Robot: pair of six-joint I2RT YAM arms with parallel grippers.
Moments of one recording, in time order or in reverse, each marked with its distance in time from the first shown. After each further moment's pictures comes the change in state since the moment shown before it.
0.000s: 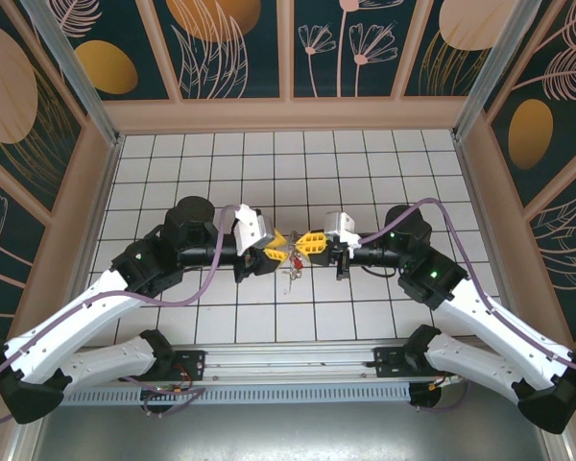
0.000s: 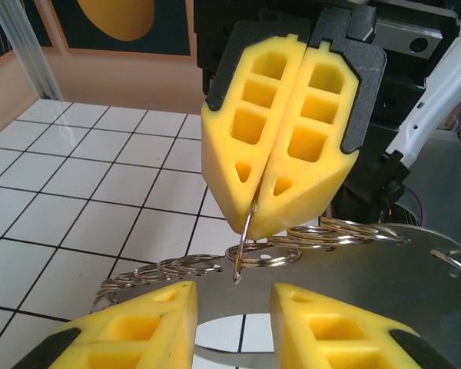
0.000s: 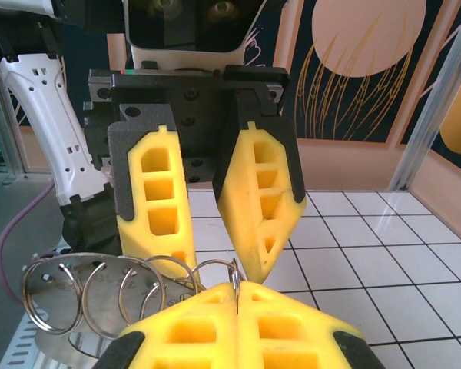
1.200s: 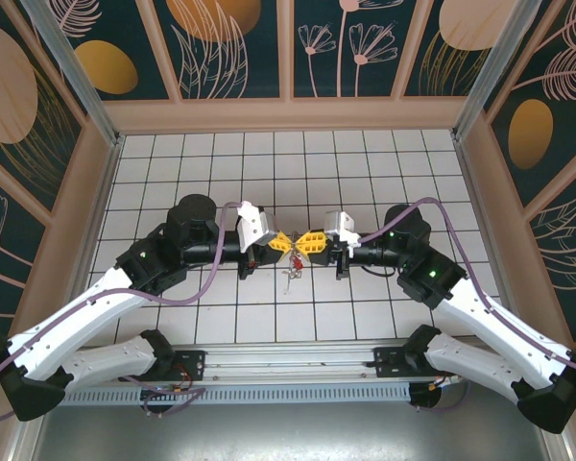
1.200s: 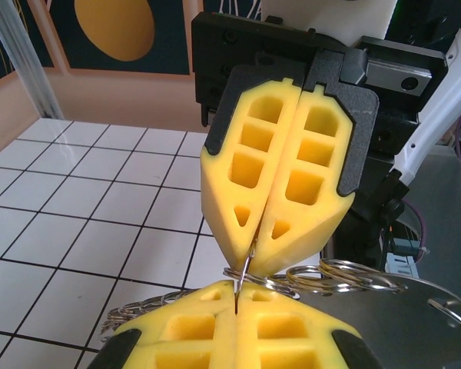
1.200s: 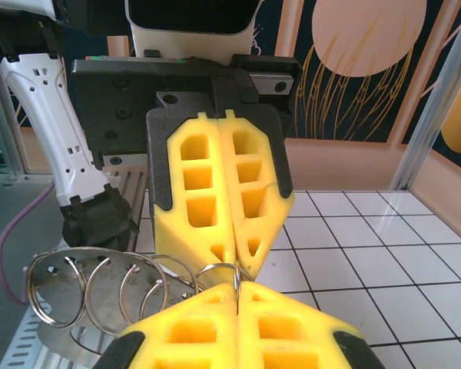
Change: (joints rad) left arm -0.005 0.019 0.000 0.071 0.009 -0.018; right arm -0.003 0.005 -0.004 0.010 -0.008 0.004
